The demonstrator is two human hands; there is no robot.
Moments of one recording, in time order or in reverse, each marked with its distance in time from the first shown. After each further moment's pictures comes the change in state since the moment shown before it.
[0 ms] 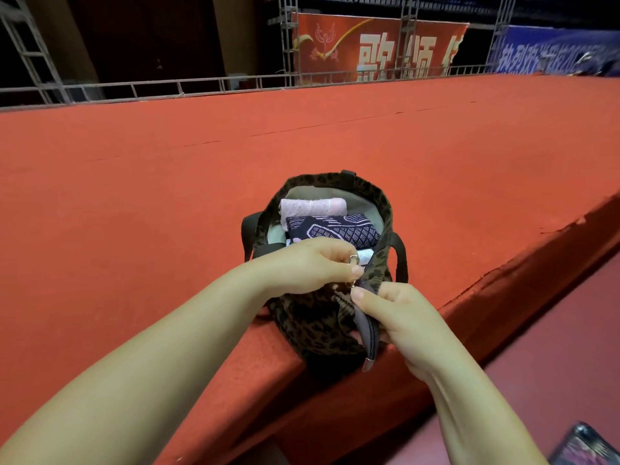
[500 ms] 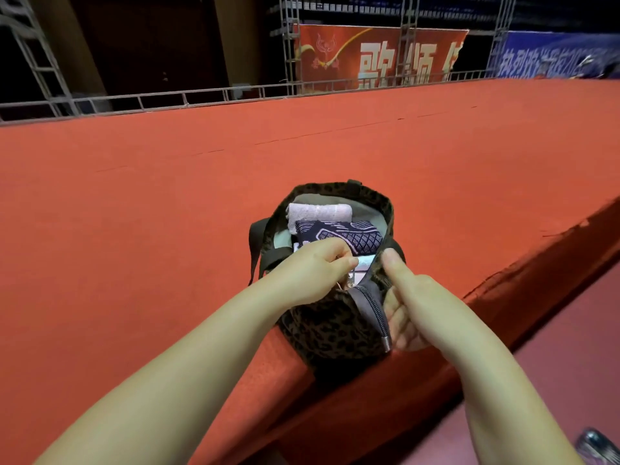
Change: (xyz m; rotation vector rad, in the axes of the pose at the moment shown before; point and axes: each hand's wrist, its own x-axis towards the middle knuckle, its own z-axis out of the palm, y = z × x) left_hand 0.003 -0.002 0.011 0.156 0.308 -0.041; right_hand 0.001 -0.025 -0.022 -0.356 0.055 0.222
